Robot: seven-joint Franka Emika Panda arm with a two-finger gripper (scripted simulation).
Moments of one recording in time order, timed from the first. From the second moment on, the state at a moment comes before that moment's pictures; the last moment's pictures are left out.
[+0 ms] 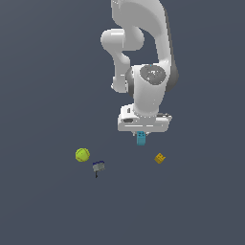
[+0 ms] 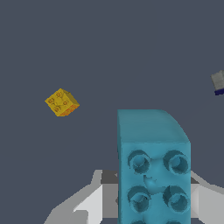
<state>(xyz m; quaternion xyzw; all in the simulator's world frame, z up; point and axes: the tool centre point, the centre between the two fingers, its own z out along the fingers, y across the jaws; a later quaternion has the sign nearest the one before) 0.000 0.080 0.147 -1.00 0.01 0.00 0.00</state>
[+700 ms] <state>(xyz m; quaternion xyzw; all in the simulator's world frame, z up) 0.019 -0.030 0.290 -1.00 0.01 0.00 0.00</state>
